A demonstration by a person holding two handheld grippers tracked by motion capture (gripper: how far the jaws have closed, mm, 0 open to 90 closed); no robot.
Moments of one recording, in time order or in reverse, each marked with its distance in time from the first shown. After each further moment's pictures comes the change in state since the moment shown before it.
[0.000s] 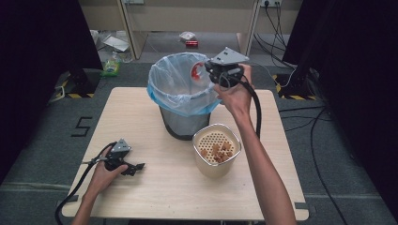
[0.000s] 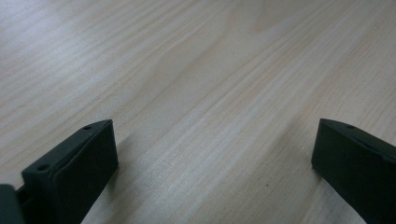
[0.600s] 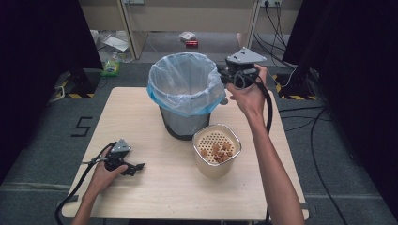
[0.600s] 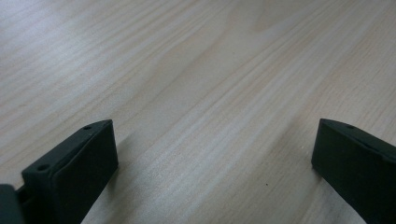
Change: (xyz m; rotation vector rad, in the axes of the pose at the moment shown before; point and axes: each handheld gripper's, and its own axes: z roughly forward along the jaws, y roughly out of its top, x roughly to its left) left arm 0.000 0.000 0.000 0.000 0.000 -0.001; right arm -0.029 -0.017 -0.028 0.010 -0.055 0.069
